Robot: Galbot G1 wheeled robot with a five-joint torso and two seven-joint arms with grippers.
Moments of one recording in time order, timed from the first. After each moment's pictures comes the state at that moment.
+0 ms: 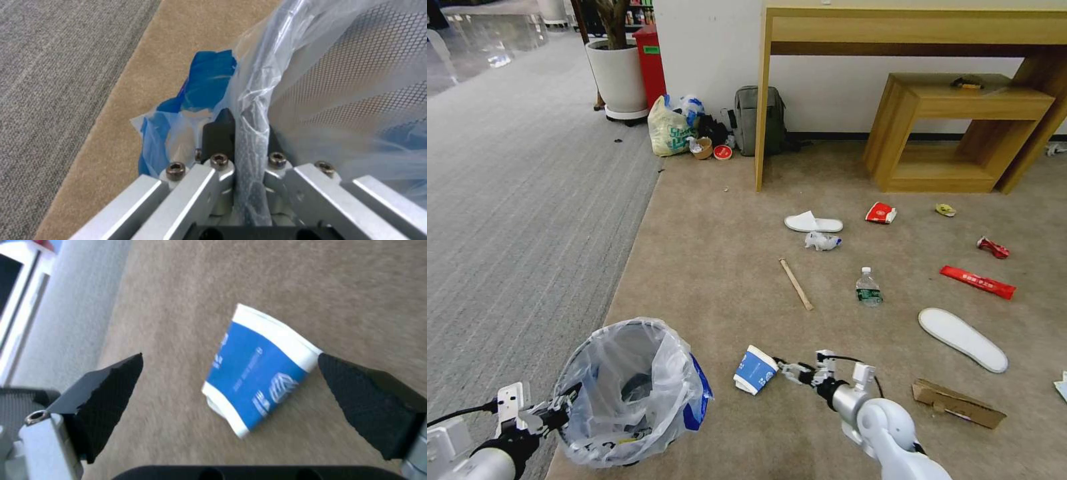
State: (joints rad) left arm 1.91 -1.37 -1.06 -2.39 -0.85 0.74 -0.04; right arm -1.20 1.32 0.33 1.46 0.79 -0.51 -0.25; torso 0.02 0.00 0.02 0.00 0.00
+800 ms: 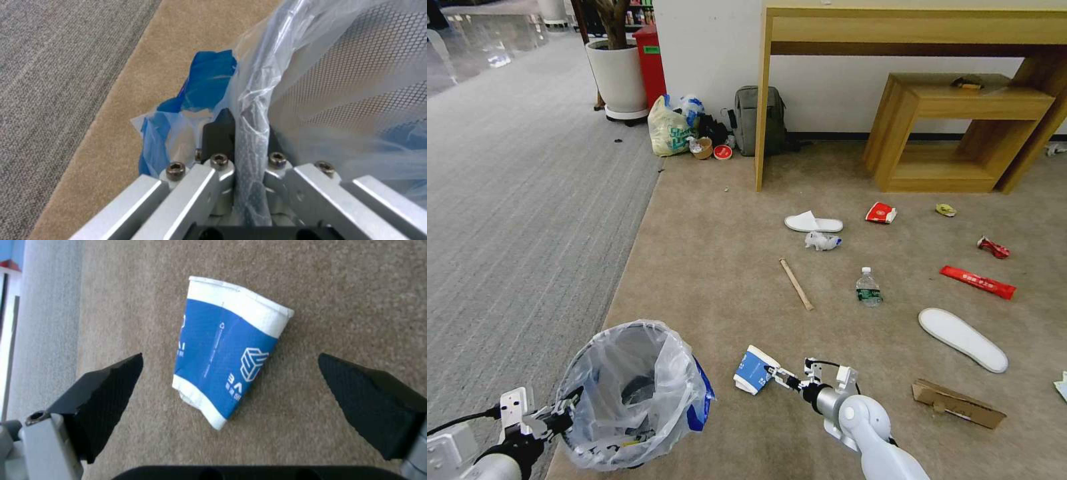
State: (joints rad) left arm 1.91 -1.40 -1.04 -2.40 -0.81 0.74 -0.04; right arm -1.16 1.36 0.31 1.35 0.93 -0.54 -0.09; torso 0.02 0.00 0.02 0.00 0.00
